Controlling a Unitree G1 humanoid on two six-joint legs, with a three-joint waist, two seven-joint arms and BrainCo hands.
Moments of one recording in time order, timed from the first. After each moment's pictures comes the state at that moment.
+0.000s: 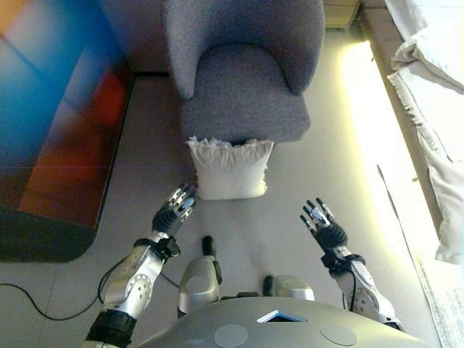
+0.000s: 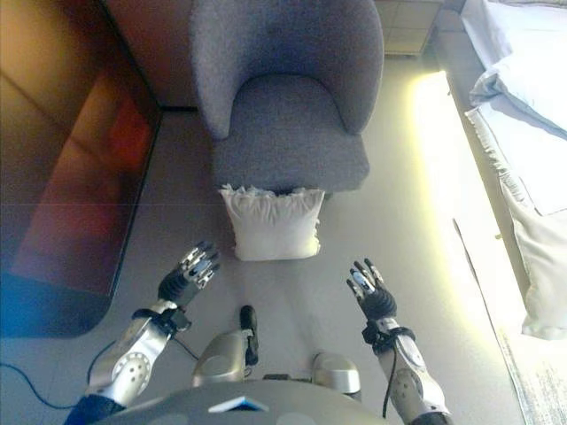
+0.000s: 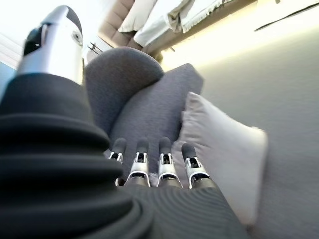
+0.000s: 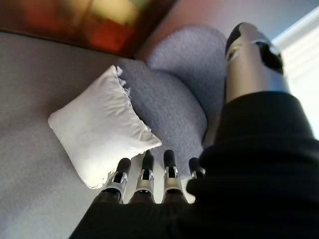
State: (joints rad) left arm 0.22 0.39 -0.20 0.11 -0.82 0.01 -0.13; right arm 0.36 -0.31 0.18 0.15 0.90 -0.04 0.07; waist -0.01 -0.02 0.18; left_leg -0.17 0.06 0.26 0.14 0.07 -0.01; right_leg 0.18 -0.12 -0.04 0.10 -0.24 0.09
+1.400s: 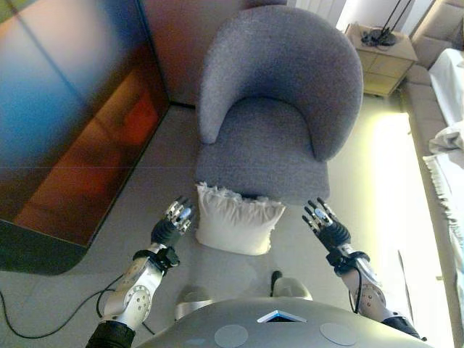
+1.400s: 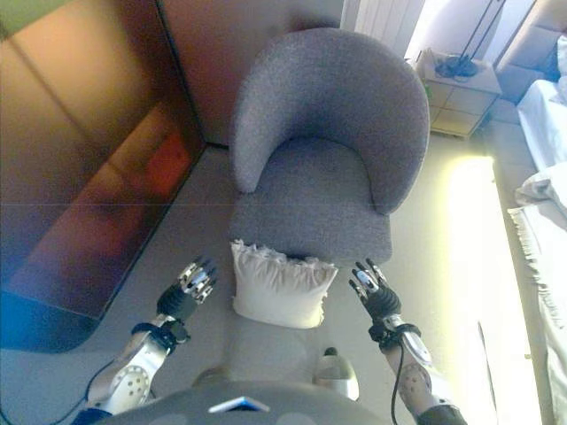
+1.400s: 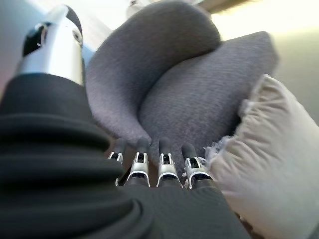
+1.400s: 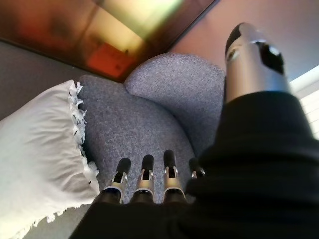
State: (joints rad) left arm 0.32 0.39 -0.19 0.12 -0.89 0.01 -0.09; right arm 0.31 -0.39 0.21 0.19 0.95 0.01 0.10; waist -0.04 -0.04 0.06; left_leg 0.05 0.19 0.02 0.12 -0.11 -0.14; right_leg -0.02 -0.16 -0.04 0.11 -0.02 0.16
